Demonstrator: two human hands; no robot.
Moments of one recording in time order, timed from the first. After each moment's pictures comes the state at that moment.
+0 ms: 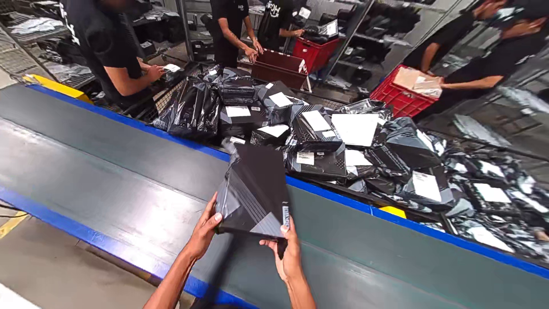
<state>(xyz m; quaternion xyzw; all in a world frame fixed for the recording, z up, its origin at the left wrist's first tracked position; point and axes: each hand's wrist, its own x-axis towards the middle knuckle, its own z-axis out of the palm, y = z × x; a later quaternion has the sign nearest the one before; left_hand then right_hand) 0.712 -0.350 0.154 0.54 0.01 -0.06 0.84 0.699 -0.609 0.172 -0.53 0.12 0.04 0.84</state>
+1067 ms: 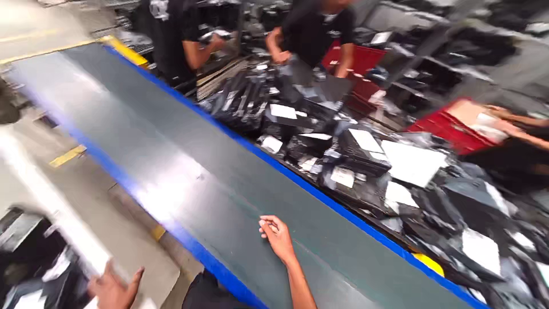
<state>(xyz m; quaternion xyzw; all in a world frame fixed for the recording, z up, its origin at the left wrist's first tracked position) 0.417 -0.166 0.031 0.81 0.51 0.07 0.28 0.731 -0.544 0.097 -0.77 -0.06 0.20 0.61</state>
